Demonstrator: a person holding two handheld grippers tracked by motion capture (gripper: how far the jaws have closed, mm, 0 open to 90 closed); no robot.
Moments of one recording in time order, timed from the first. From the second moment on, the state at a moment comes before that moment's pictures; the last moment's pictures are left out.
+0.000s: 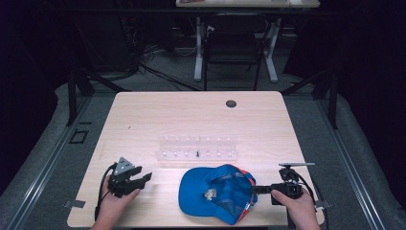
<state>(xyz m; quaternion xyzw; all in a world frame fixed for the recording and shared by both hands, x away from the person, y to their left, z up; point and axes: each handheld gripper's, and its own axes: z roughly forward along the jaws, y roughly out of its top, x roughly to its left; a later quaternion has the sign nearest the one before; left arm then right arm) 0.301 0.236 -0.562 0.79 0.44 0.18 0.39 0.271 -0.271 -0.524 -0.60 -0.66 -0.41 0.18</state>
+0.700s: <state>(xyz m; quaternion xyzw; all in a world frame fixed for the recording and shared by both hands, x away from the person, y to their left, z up) 0.302 0.235 -0.563 0.79 0.44 0.18 0.38 0.305 -0.251 -0.453 -0.59 -0.72 -0.33 0.16</state>
